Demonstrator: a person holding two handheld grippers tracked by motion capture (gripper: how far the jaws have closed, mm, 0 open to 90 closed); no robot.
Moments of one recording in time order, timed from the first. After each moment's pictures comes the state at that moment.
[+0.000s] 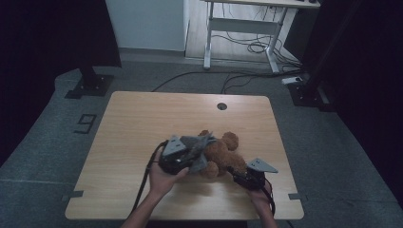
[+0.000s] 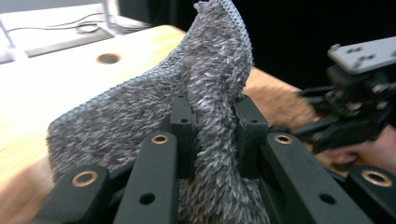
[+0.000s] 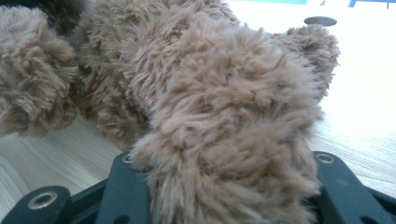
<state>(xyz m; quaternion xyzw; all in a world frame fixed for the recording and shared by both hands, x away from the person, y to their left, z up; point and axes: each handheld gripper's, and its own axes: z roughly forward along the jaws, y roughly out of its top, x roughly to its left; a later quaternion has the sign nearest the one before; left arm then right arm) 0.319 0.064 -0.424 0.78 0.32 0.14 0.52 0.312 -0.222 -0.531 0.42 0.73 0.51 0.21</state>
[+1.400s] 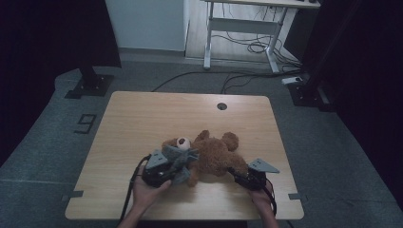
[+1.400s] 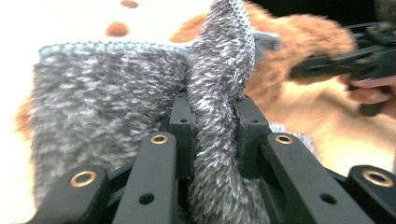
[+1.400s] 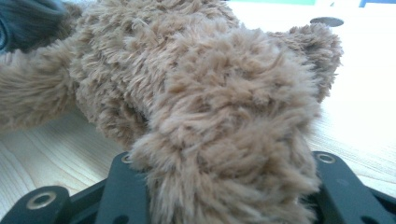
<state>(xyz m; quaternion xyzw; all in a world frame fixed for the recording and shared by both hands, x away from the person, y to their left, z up) 0.297 0.138 -0.476 0.78 0.37 0.15 0.48 0.313 -0.227 -0.535 0.41 0.73 0.52 0.20</state>
